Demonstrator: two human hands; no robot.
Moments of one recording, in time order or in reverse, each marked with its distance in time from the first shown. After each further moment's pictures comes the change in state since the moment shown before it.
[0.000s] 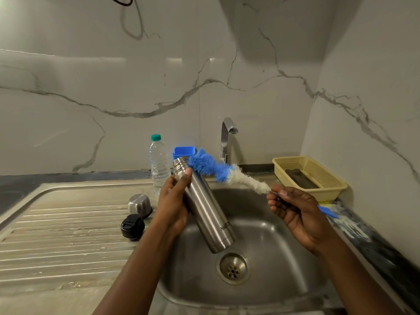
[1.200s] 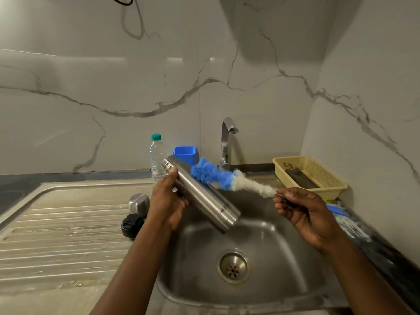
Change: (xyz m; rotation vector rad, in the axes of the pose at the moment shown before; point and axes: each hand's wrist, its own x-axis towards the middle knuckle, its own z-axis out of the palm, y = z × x) left_hand 0.013 0.005 -0.012 -0.144 0.031 -0.003; right_hand 0.003 -0.005 -0.018 -0.061 -0.011 -0.003
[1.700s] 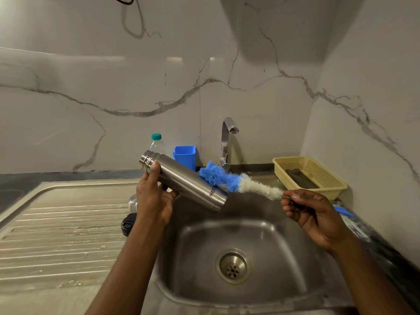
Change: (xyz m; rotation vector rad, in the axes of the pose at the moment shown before) left_hand 0.014 0.012 -0.016 -0.188 0.096 0.133; right_hand 0.001 -0.004 -0.020 -0.015 -0.018 0.012
